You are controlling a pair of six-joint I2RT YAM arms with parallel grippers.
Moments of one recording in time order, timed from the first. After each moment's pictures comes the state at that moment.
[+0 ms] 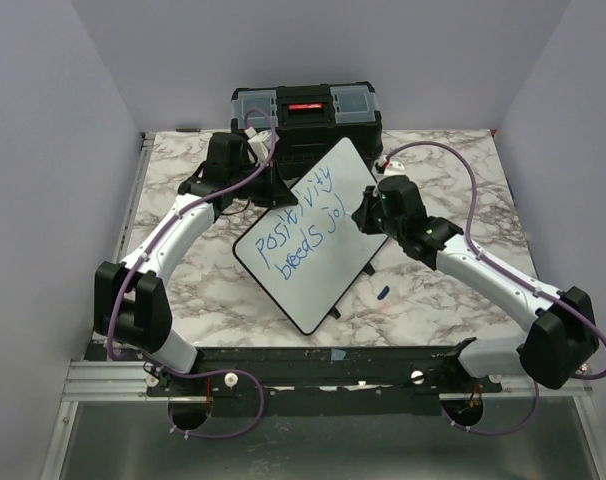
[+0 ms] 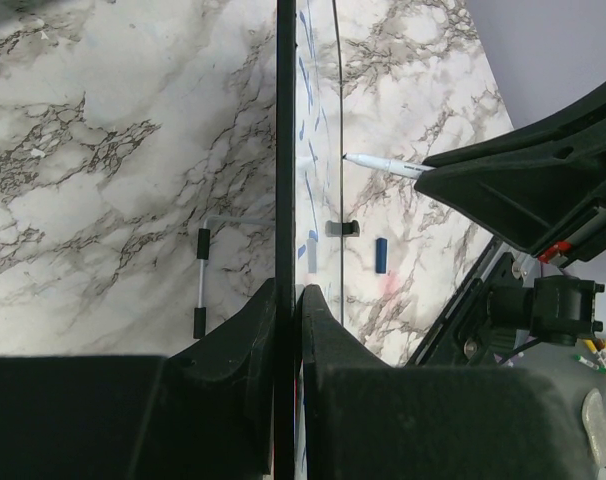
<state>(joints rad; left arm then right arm) -0.31 1.54 1.30 -0.36 0.66 -0.32 0.63 1.33 1.01 -0.23 0.18 0.42</state>
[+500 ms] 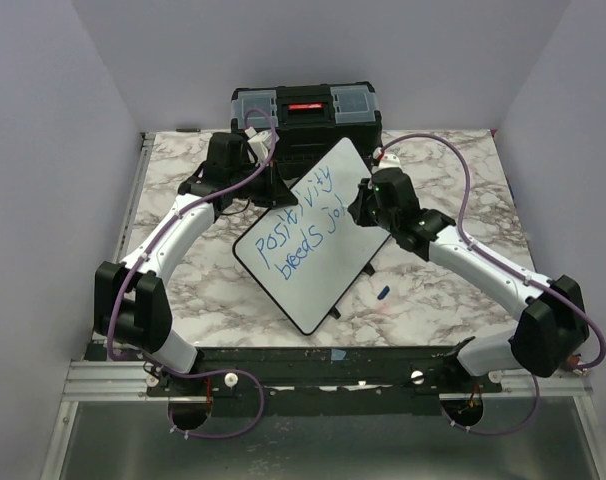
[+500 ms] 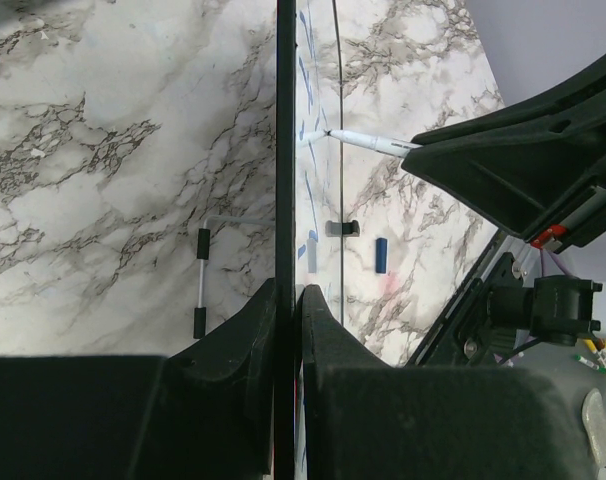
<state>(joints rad) -0.31 1.54 1.30 -0.36 0.67 -0.32 0.63 1.39 1.09 -0.23 0.20 0.42</state>
